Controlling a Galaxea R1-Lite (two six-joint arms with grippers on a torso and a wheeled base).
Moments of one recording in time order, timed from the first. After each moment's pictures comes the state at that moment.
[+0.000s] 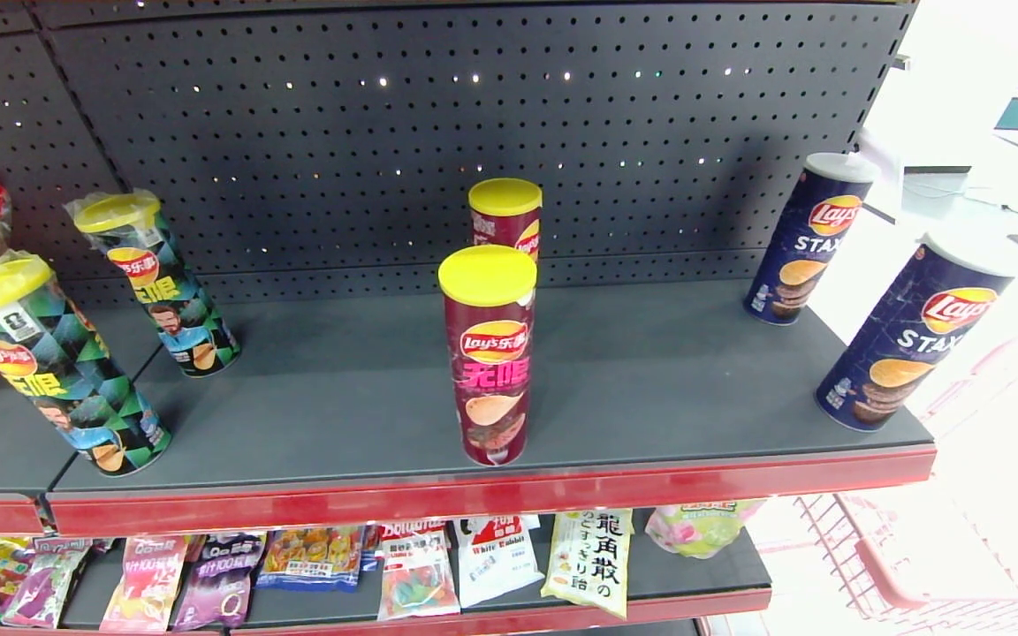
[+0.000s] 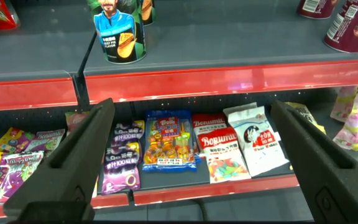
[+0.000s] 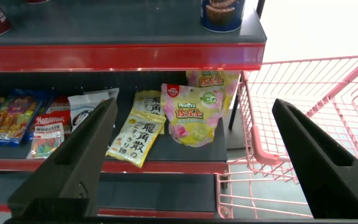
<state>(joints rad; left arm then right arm) 0.00 0.00 0.00 0.00 -0.04 0.01 -0.08 0.10 0.00 -0.04 0.17 0.00</state>
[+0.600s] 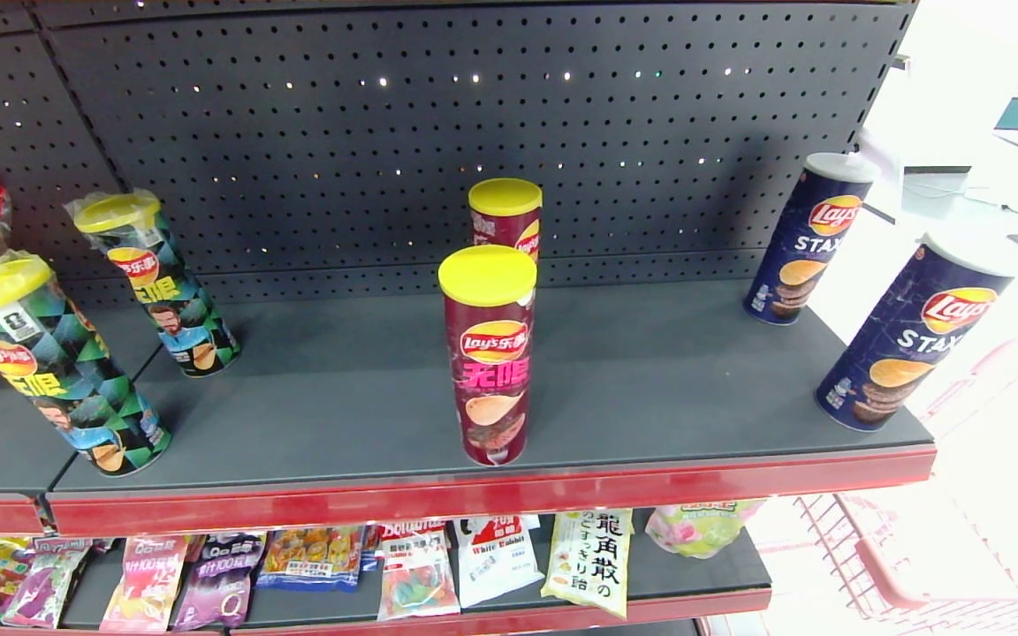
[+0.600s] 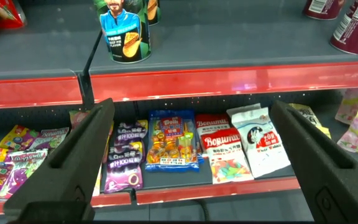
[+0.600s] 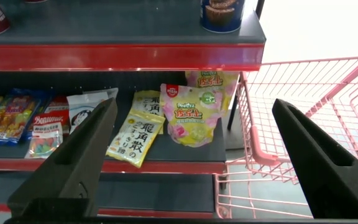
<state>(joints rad) 0.00 0.00 0.00 0.00 -0.02 0.00 -0.08 0.10 0.00 -0.04 0.17 -0.02</state>
